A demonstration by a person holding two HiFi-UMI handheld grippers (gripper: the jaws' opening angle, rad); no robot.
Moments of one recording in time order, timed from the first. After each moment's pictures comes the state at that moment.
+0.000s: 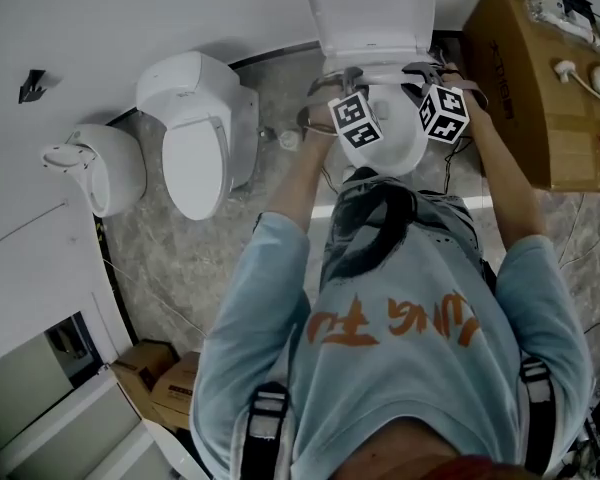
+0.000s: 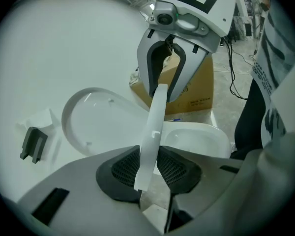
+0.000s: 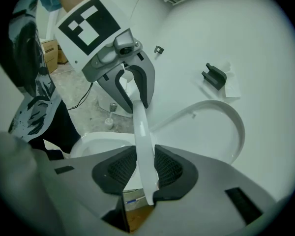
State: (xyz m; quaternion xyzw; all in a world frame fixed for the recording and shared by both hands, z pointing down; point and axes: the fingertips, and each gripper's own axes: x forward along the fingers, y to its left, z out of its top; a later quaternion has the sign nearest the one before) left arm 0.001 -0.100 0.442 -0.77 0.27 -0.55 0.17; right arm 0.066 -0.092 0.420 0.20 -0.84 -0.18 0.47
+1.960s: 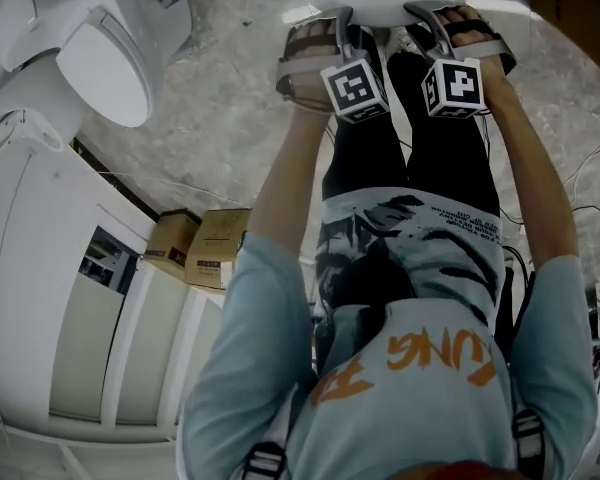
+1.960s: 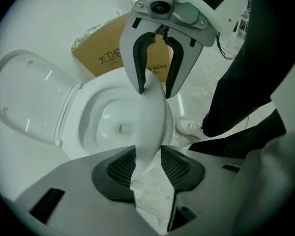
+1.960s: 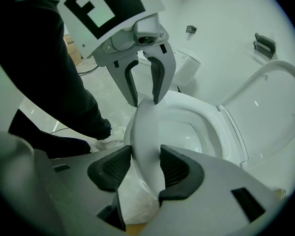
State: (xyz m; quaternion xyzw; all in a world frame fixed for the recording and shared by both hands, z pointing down) left arm -0.006 0.112 0.783 -0.74 0.12 -0.66 0.08; right arm 0.061 0.112 0.771 0.08 -0.84 -0.11 0.52
